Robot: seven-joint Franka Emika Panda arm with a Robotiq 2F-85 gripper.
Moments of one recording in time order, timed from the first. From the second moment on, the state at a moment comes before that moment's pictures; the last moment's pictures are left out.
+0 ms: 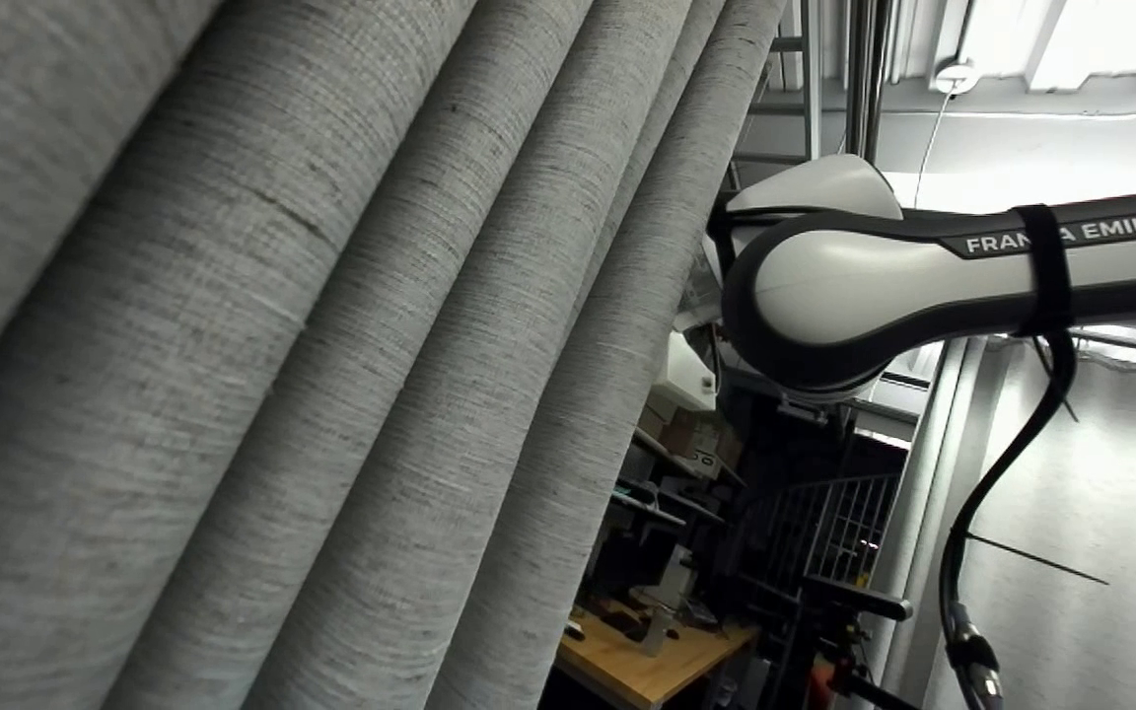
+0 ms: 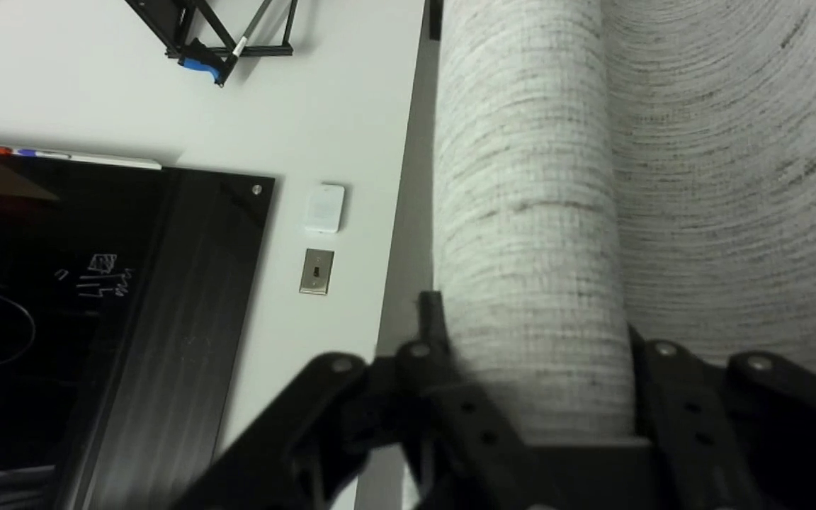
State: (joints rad) arm -0.06 -0.36 0.23 -2.30 -0.13 2.89 0.07
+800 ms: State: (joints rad) arm -0.19 -0.36 0.19 -2.28 -0.13 2.89 0.08
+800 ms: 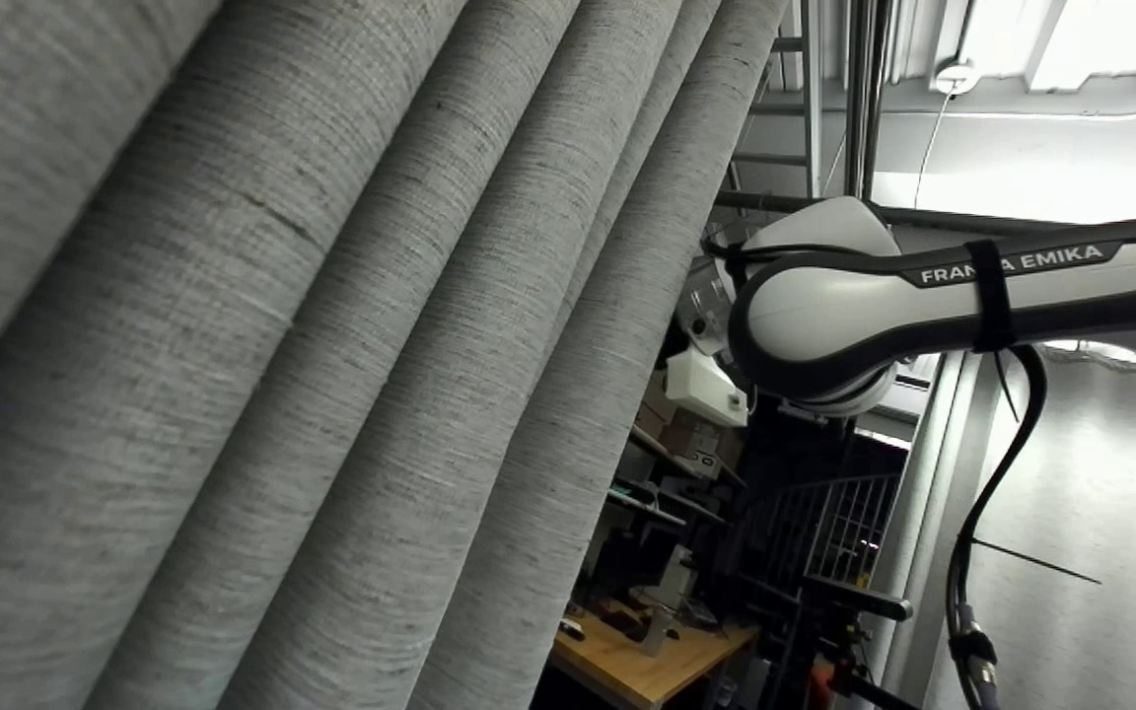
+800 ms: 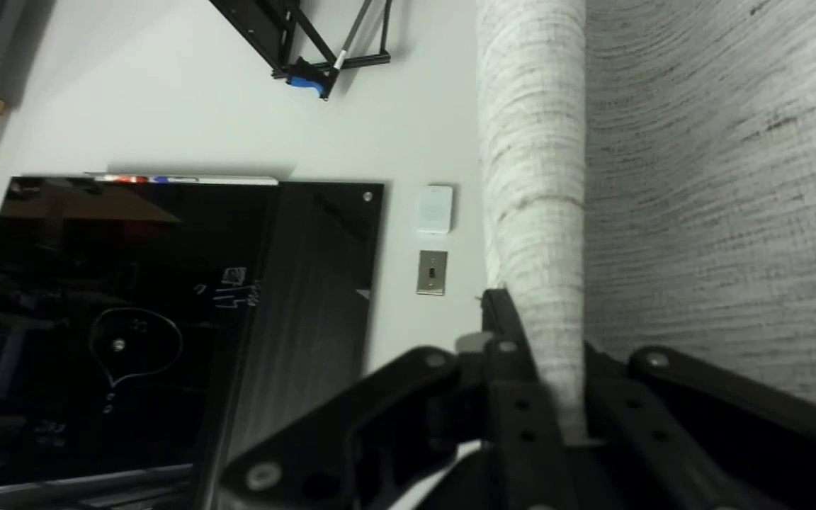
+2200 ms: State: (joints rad) arm -0.43 -0.38 -0.40 -2.18 0.00 2.89 0.10
